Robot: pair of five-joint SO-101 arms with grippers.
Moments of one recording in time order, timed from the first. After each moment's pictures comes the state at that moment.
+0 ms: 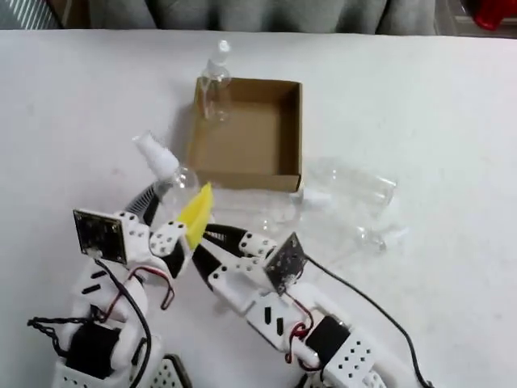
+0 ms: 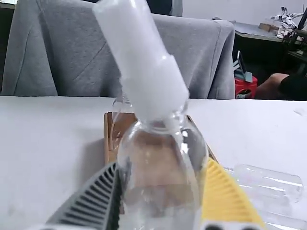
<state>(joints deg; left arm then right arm) 11.9 -103.9 78.9 46.5 11.1 -50.2 -79.7 94.5 -4.7 -2.2</state>
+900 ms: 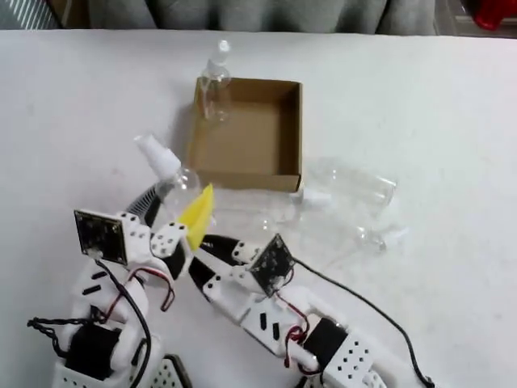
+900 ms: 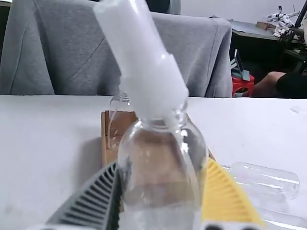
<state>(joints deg) 12.2 -104.0 78.8 46.6 11.1 -54.4 -79.7 94.5 0.8 -2.2</state>
